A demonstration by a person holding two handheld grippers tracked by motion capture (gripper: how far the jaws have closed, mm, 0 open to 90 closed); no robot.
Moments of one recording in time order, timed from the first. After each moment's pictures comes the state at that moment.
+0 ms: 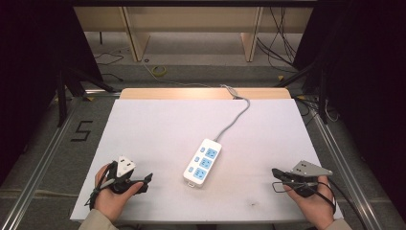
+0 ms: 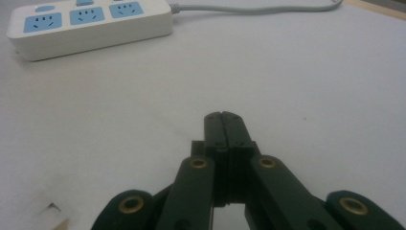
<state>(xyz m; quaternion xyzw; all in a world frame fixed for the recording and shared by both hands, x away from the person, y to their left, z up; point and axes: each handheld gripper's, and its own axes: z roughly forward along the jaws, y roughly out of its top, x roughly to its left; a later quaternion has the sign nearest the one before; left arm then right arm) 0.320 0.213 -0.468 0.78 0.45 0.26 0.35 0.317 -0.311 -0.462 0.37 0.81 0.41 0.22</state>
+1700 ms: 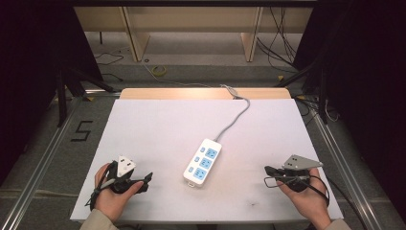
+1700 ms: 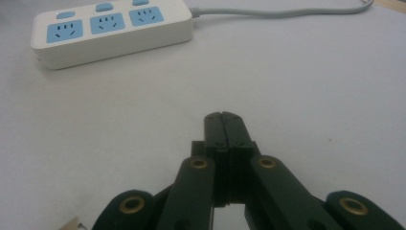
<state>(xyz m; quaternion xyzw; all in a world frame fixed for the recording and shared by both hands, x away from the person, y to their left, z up) 0.320 0.212 -0.467 0.78 0.46 0.26 0.35 0.326 -0.289 -0.447 0.36 0.82 0.39 0.19</state>
